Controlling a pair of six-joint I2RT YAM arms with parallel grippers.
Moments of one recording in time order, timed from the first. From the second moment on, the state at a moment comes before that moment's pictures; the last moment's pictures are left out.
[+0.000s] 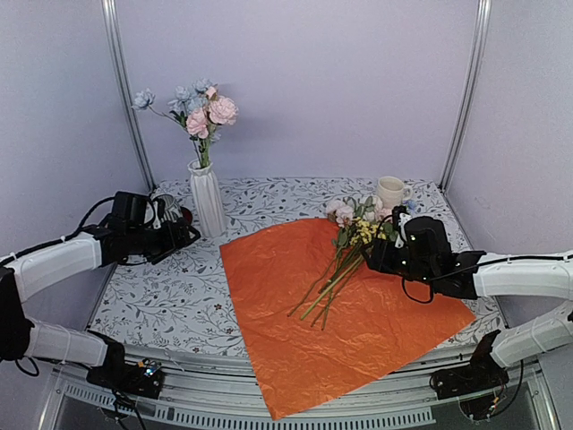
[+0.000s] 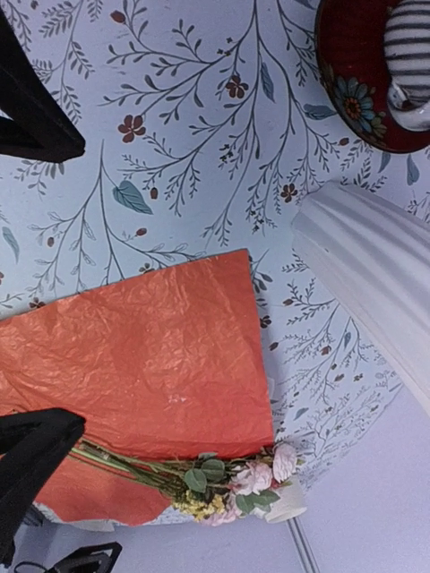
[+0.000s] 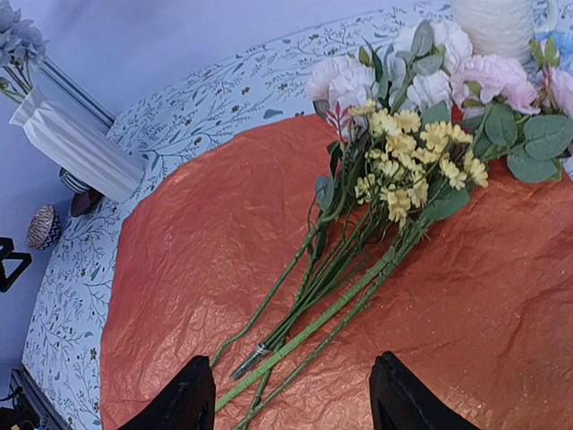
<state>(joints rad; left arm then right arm) -0.26 1.18 0.69 -0.22 0.21 -0.60 0.75 1.22 0.58 0.13 0.23 0.65</state>
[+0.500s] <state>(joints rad) -0.26 1.01 0.63 -0.11 0.26 -0.55 0.75 1.53 0.84 -0.07 0.17 0.90</state>
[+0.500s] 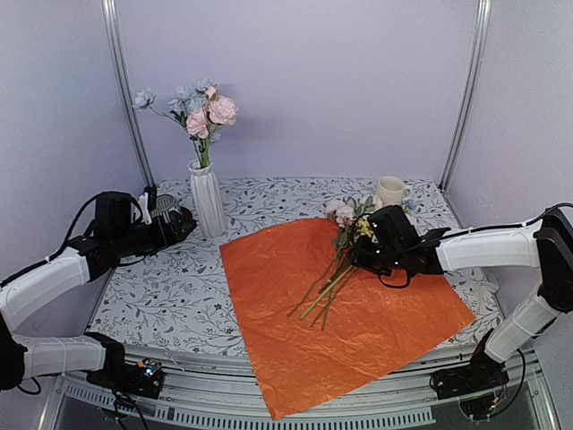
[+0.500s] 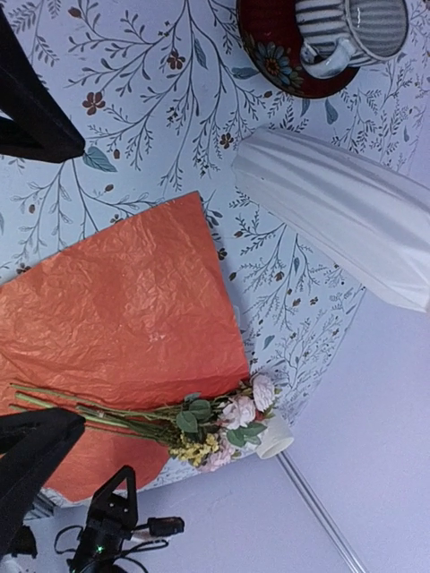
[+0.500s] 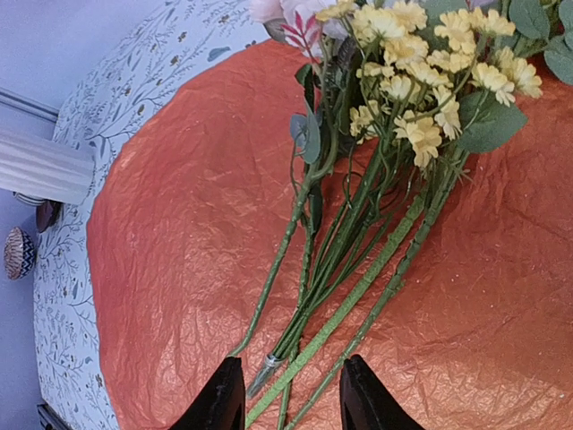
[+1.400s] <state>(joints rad) -0.26 0.83 0.45 0.04 0.24 -0.54 0.75 1.63 0.80 0.01 0.09 1.06</state>
